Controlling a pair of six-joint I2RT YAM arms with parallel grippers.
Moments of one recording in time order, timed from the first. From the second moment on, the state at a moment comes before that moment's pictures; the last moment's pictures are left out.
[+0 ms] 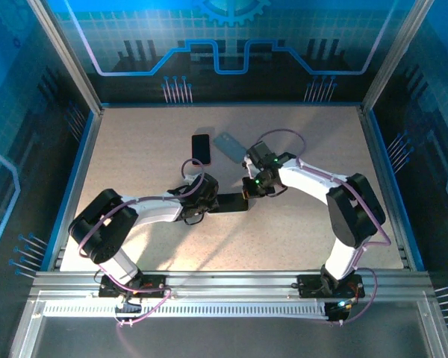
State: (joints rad) left arm -0.67 1.64 0.75 -0.08 -0.15 -1.00; right arm 0.56 1.77 1.20 -0.67 -0.25 0.35
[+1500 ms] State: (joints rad) left arm -0.67 1.59 0.75 -0.17 -0.15 -0.98; right arm 0.56 1.84 1.09 -0.44 -0.21 0.44
